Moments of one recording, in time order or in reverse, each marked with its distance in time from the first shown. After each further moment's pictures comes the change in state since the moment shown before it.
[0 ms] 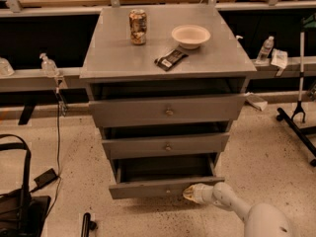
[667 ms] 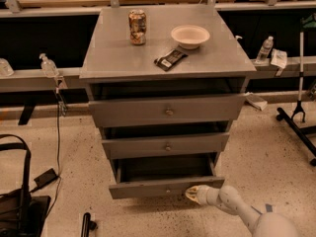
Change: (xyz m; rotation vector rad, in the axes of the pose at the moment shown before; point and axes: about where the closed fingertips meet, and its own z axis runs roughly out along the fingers) arm 0.004 0.008 -0.013 0.030 -0.065 0.017
